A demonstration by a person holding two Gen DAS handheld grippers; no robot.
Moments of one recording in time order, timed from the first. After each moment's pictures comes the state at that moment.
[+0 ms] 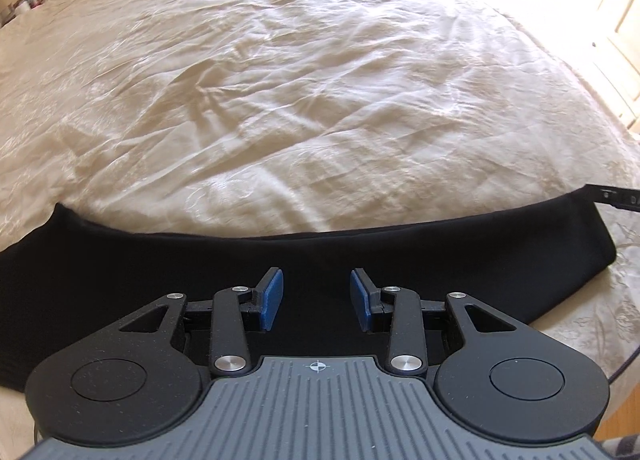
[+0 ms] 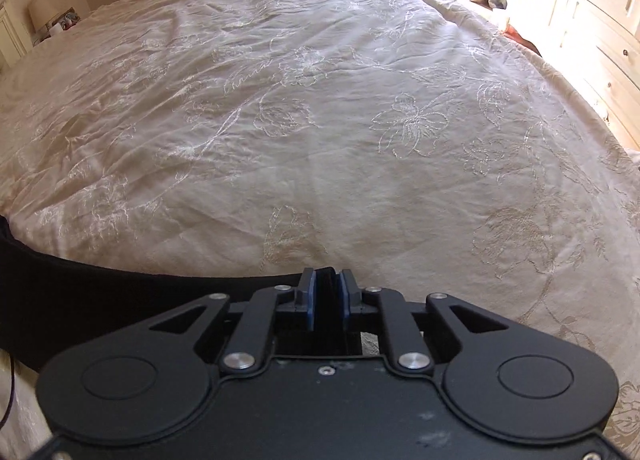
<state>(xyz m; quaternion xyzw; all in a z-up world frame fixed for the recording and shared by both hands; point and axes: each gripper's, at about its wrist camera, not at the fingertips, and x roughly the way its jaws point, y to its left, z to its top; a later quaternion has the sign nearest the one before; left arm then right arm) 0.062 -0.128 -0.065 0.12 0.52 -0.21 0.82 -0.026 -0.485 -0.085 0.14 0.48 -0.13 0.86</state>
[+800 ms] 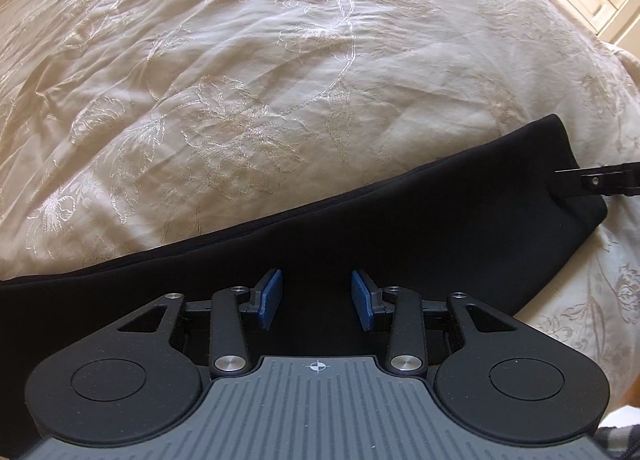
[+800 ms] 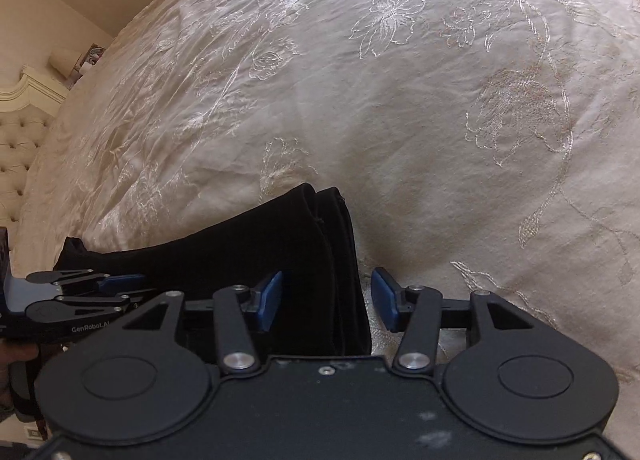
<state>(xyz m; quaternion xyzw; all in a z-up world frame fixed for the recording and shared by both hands) 0.064 -0.217 -0.135 0.18 0.58 -0.28 0.74 -0.049 -0.532 -0.132 0.31 0.53 -0.02 0.79</state>
